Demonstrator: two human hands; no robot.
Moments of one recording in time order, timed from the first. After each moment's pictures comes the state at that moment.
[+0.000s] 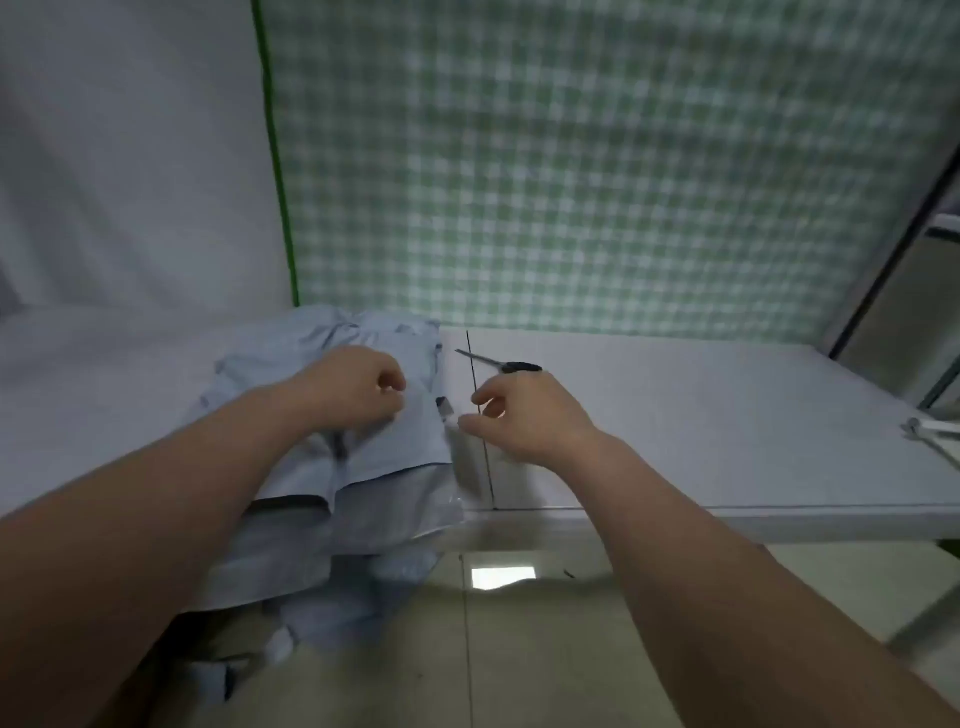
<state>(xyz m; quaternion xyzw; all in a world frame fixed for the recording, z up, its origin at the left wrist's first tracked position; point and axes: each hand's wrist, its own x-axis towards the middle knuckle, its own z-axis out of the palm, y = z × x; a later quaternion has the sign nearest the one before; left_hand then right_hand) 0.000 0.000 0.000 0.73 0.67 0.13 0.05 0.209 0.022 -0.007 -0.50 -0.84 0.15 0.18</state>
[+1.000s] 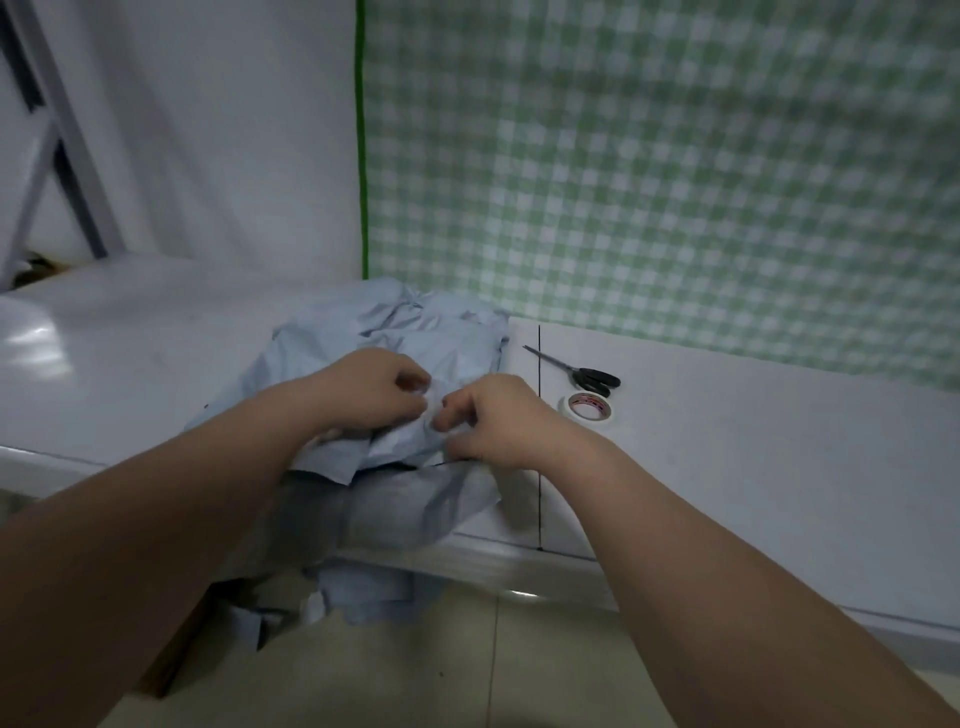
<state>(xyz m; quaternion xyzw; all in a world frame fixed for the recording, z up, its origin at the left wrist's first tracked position) -0.025 0.013 -0.028 0.63 0.75 0.14 0.12 0.140 0.054 -0.020 -0.34 -0.91 0.23 0.07</state>
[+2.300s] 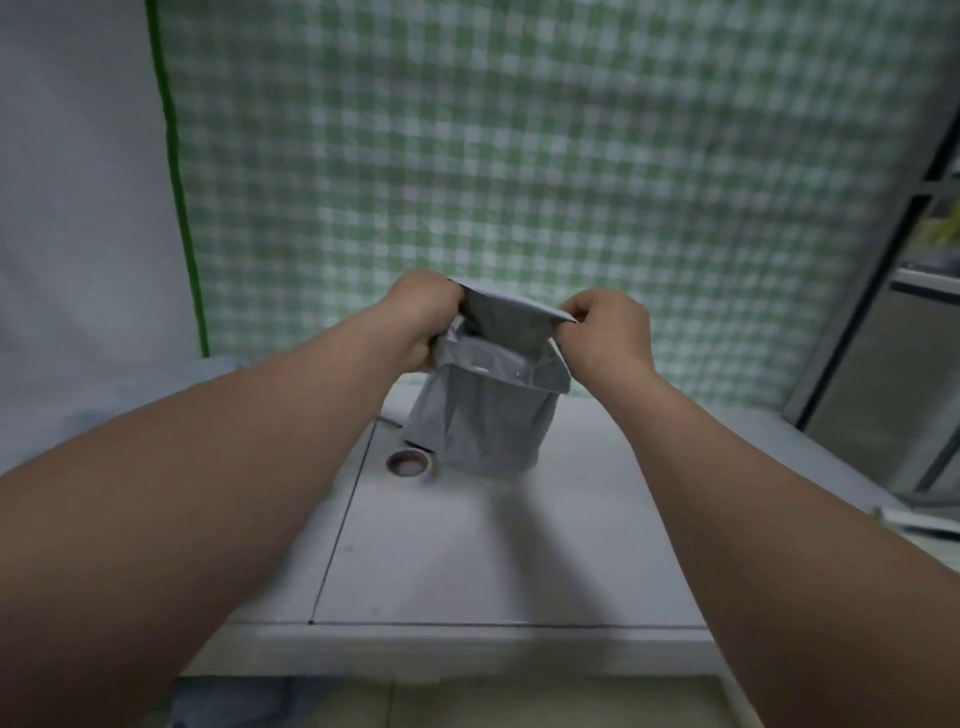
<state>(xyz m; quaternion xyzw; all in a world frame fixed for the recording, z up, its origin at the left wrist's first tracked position) 0.187 0.116 0.100 0.43 0.60 0.57 0.36 0.346 0.142 0.090 -0.56 -0.71 0.12 0.42</state>
